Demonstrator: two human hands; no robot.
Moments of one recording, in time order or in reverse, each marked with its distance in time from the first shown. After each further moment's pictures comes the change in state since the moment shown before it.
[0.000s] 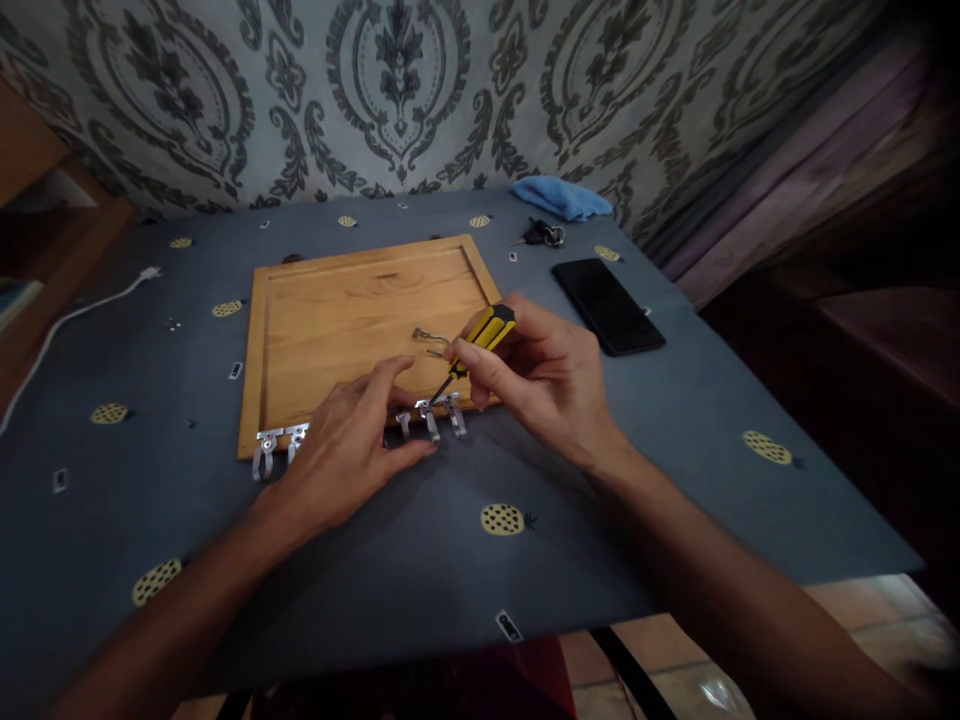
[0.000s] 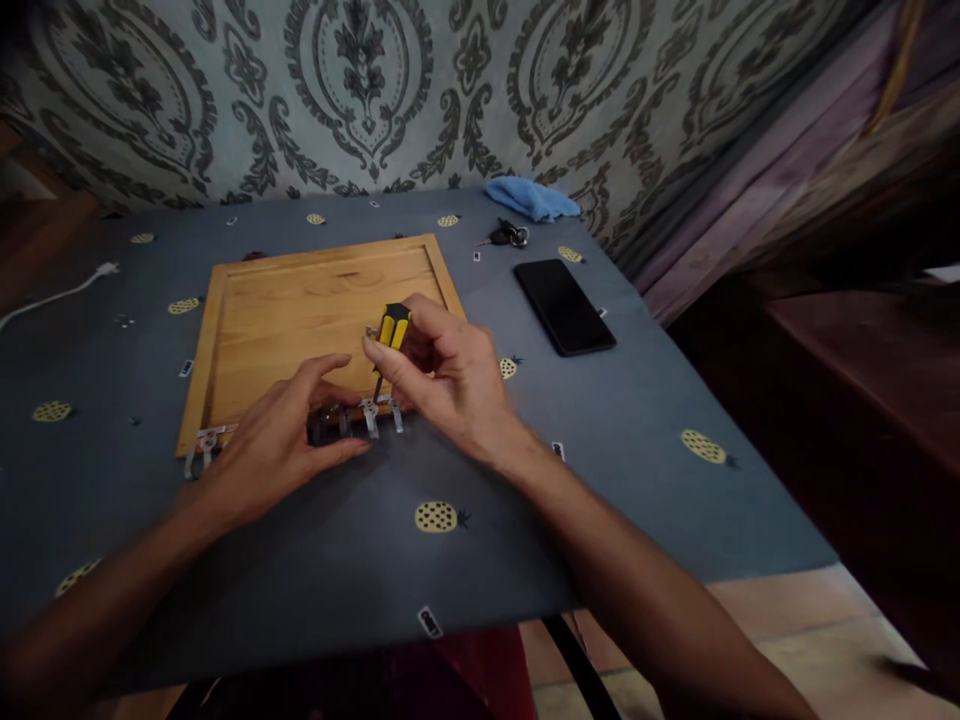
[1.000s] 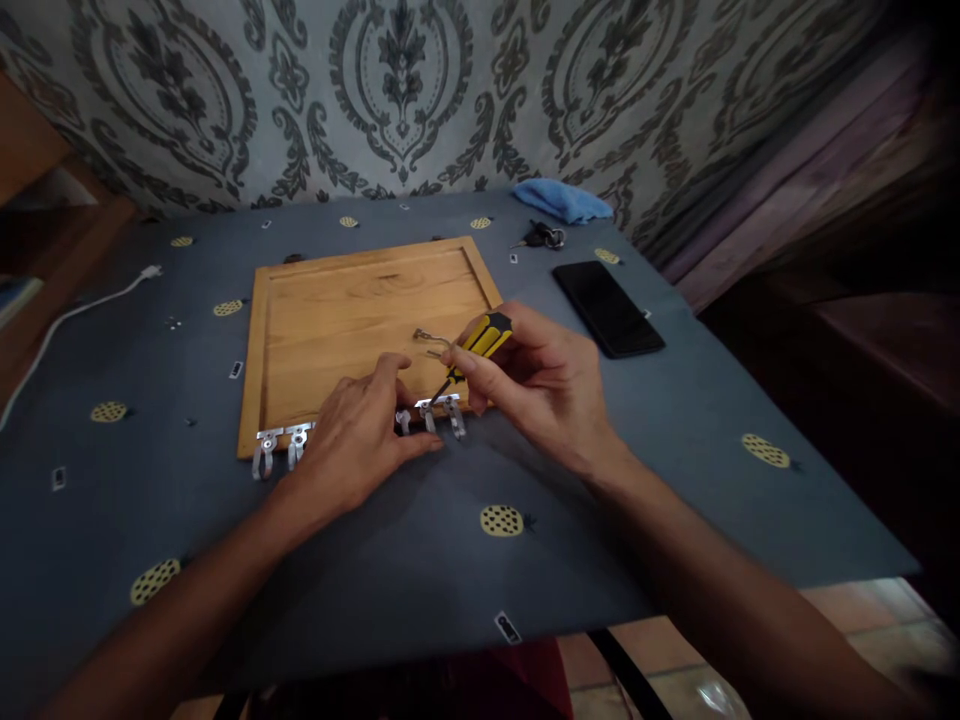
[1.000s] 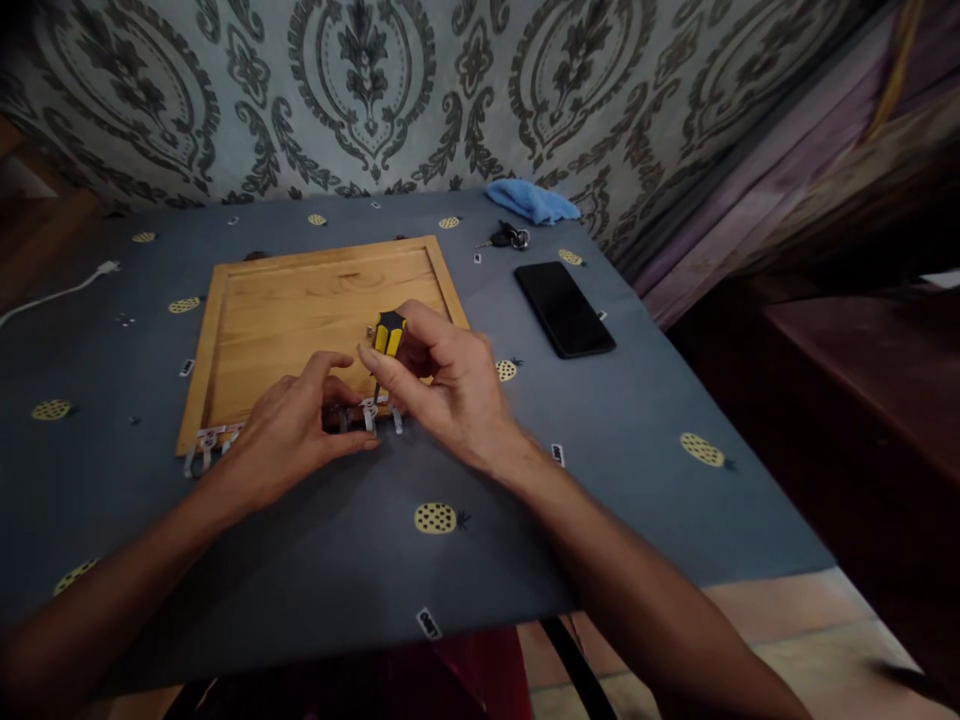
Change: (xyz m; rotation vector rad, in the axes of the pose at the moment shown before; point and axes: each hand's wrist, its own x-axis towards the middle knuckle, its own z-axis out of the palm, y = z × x) left_hand 0.013 0.009 0.004 0.033 -0.009 -0.141; right_hand -0.004 0.003 -0.001 -0.112 0.006 -0.018
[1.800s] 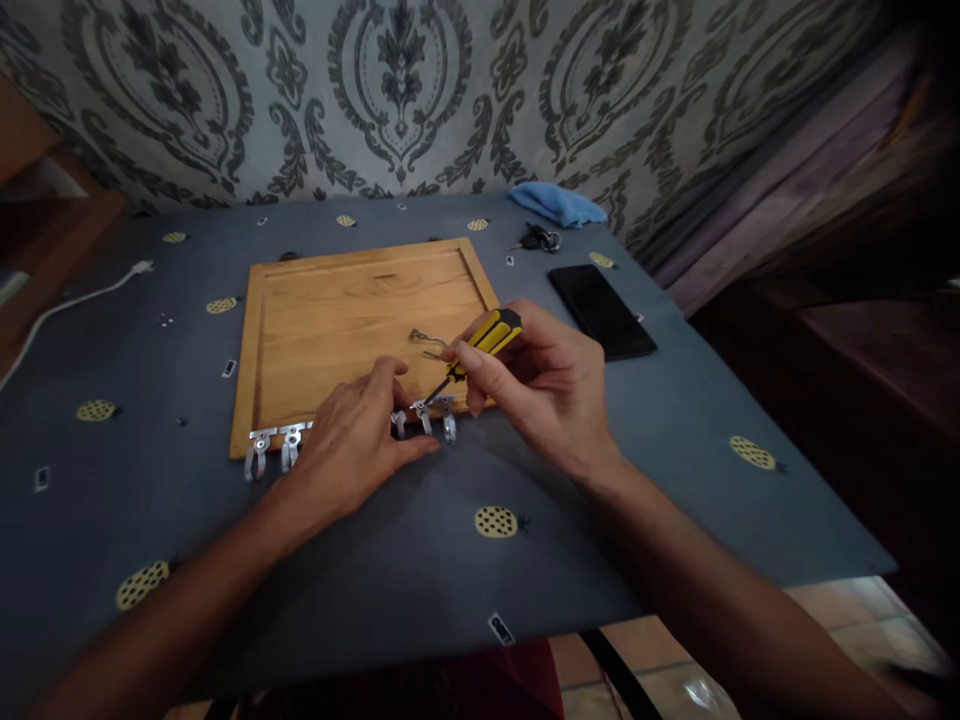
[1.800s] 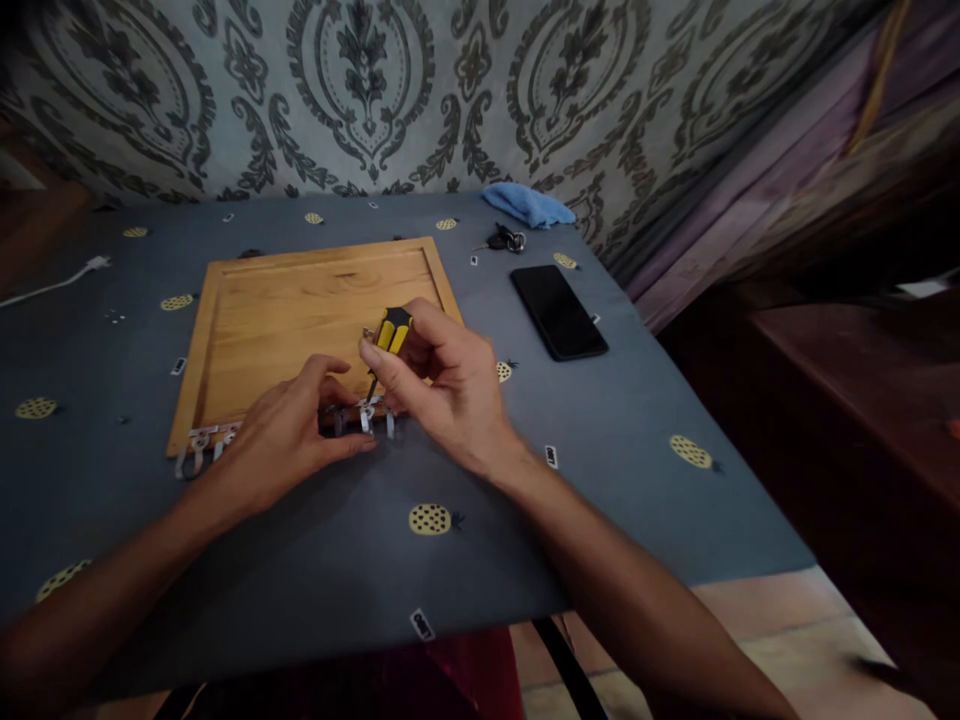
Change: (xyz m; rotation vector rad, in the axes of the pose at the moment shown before) left_hand -0.001 -0.001 0.002 -0.016 -0.004 0.008; right_hand 0.000 -0.008 0.002 0.033 0.058 0.028
